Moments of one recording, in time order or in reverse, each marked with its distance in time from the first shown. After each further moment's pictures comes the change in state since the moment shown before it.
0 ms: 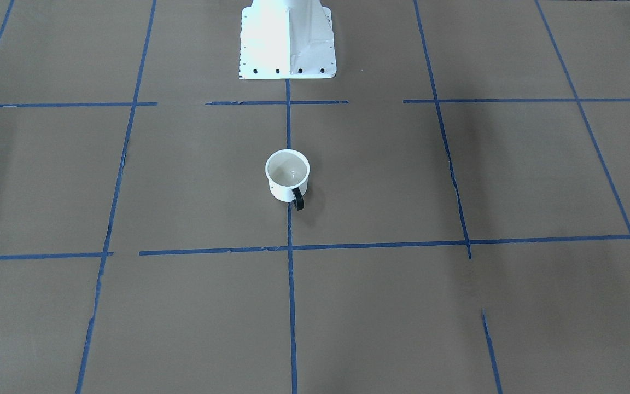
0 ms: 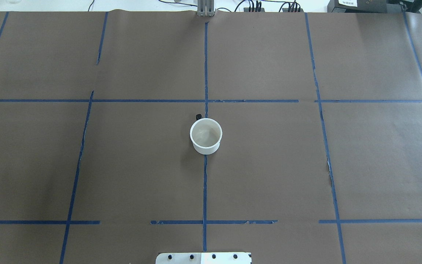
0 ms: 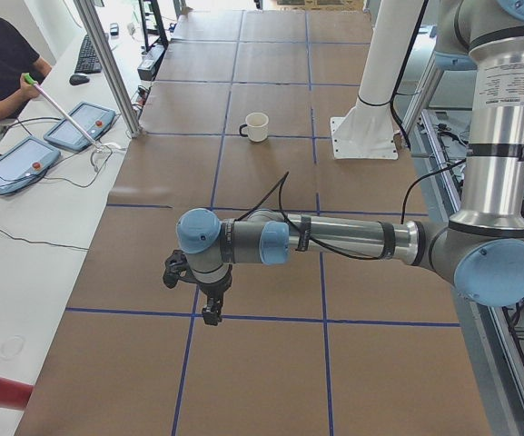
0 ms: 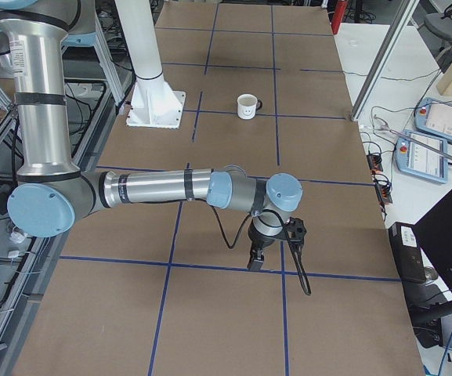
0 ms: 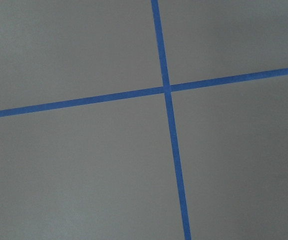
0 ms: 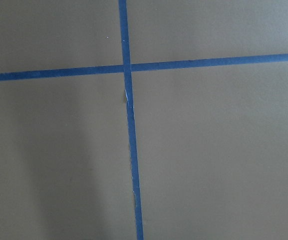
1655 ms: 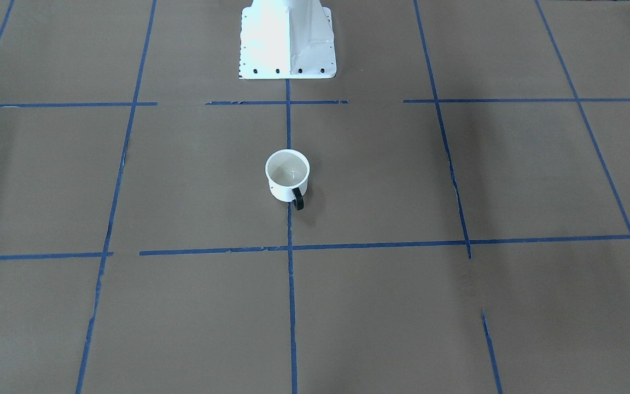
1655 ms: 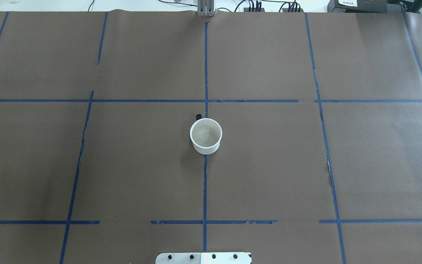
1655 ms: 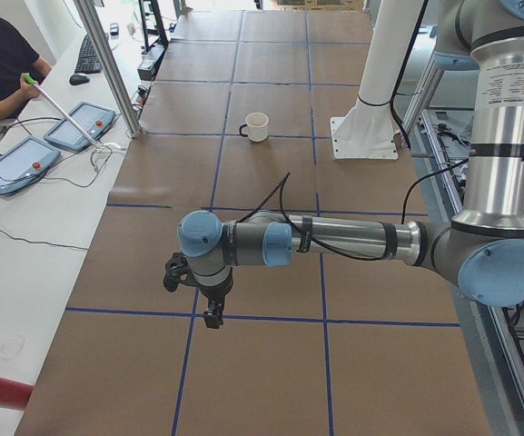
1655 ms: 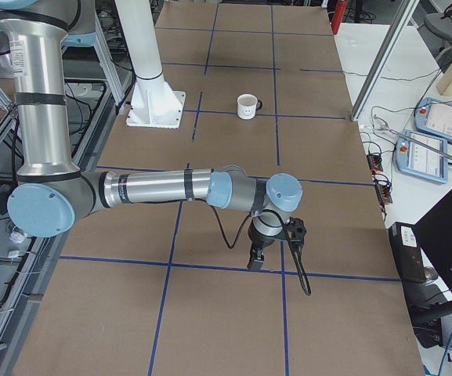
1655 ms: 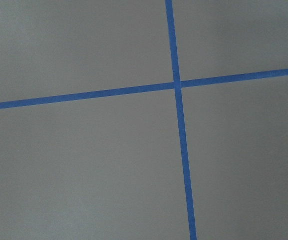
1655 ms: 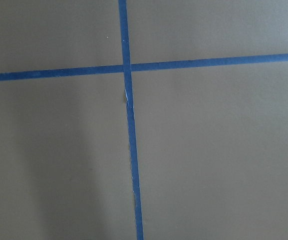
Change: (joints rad) left arm -0.014 0.001 -0.001 0.009 0.000 -0.001; right arm 0.000 0.000 0.000 0.000 0.000 0.000
